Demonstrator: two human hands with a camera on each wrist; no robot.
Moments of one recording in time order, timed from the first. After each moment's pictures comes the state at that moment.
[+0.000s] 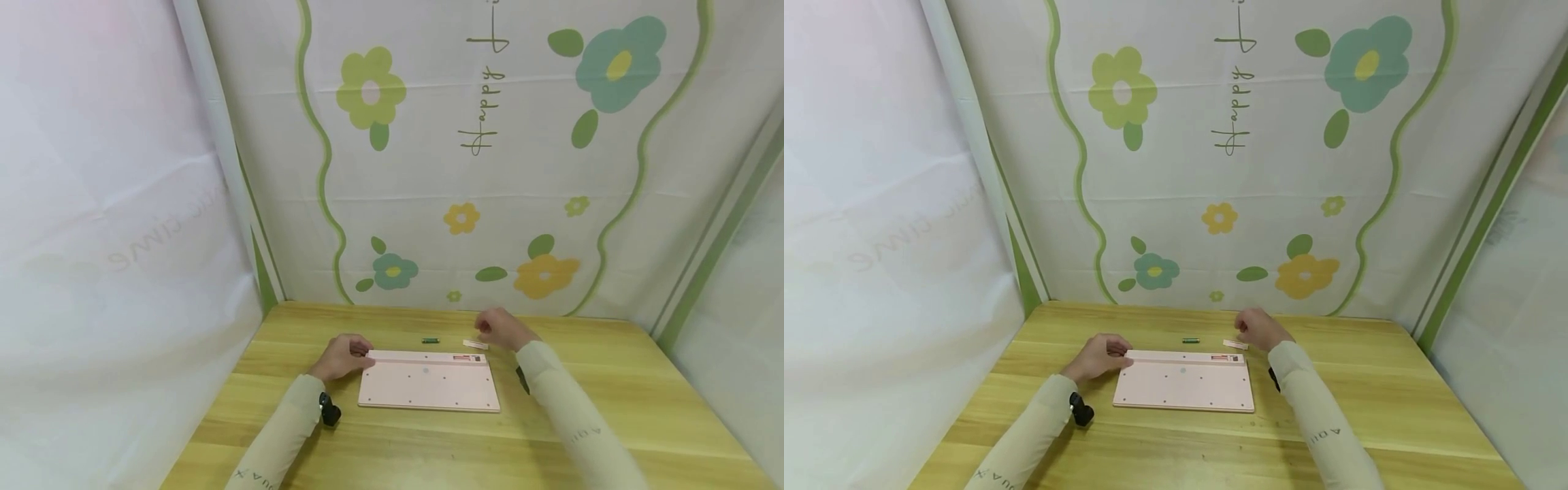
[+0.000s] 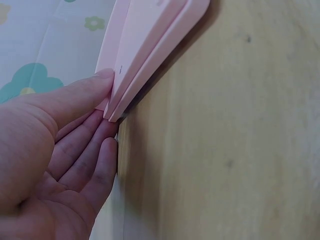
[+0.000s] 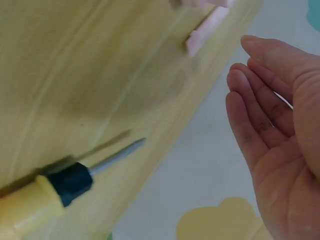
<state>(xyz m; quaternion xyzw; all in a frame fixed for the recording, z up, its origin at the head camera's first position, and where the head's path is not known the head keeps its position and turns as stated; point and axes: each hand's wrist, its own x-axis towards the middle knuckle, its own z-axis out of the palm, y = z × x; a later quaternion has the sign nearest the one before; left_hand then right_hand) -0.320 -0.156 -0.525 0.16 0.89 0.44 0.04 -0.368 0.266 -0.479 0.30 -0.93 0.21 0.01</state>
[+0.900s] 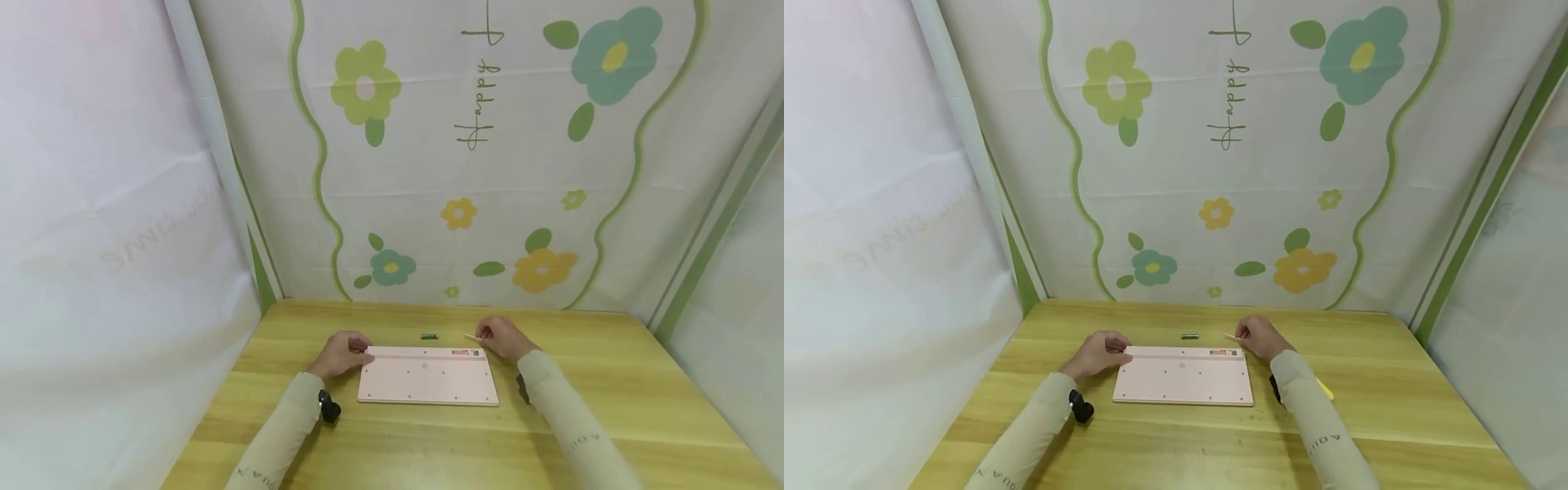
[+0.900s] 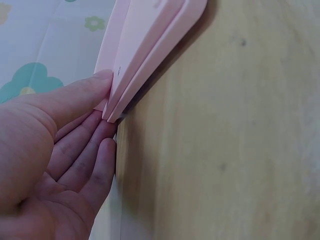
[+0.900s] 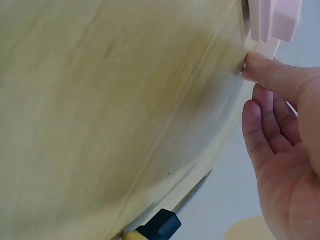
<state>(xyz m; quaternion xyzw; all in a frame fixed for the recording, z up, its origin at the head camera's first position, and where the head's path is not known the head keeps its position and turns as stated) -0.320 -0.155 -0.526 0.14 0.88 0.45 0.04 -0.362 0.277 -0.518 0.23 -0.93 0.29 0.00</state>
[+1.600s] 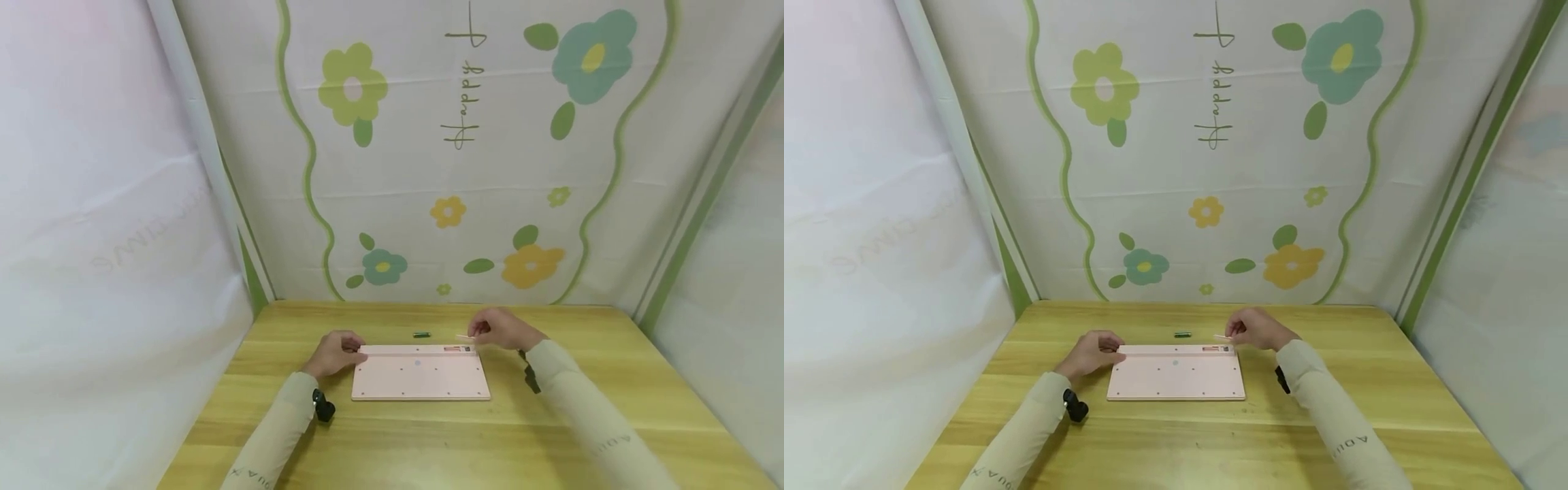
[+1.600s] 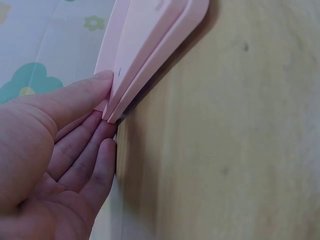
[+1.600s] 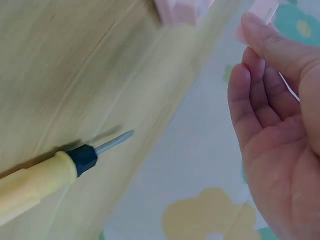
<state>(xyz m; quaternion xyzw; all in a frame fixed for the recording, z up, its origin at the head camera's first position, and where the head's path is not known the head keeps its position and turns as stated) -0.320 -0.153 -0.526 0.13 0.89 0.44 0.04 -0.330 0.283 -0.460 0.32 -0.90 0.28 -0.05</state>
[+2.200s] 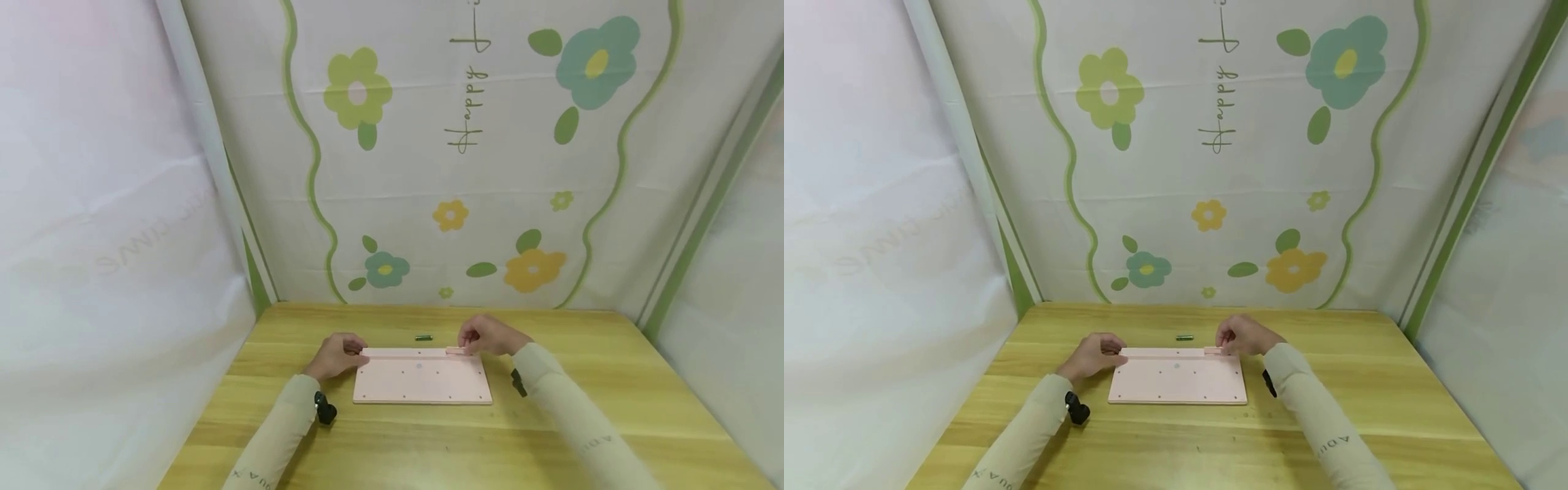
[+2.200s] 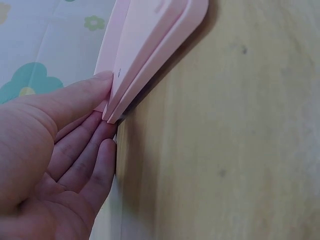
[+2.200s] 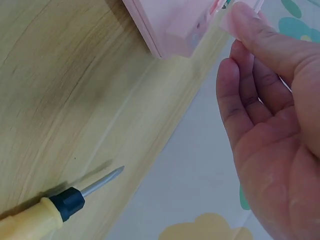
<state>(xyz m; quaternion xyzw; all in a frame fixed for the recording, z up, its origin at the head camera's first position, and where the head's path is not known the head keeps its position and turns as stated) -0.319 -0.156 -0.525 0.14 0.89 0.43 0.04 -0.328 0.252 -0.457 0.31 -0.89 0.30 -0.13</state>
